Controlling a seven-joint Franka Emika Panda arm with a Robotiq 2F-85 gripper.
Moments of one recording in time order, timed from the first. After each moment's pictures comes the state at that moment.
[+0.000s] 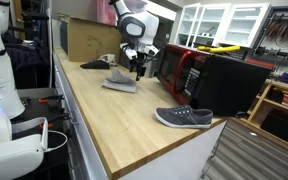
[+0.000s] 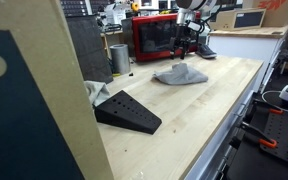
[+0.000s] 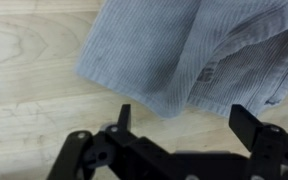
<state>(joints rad) -0.09 0.25 -0.06 -2.08 0.34 2.32 -0.31</state>
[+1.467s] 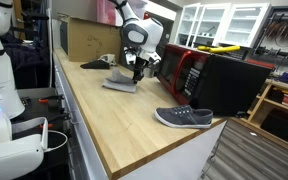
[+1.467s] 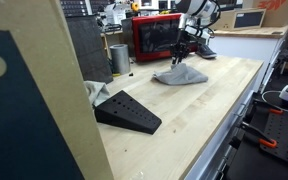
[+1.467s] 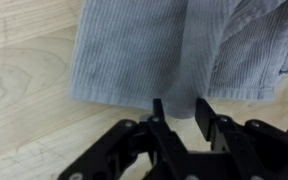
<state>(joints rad) -0.16 0.31 -0.03 -2.05 0.47 2.31 -0.21</state>
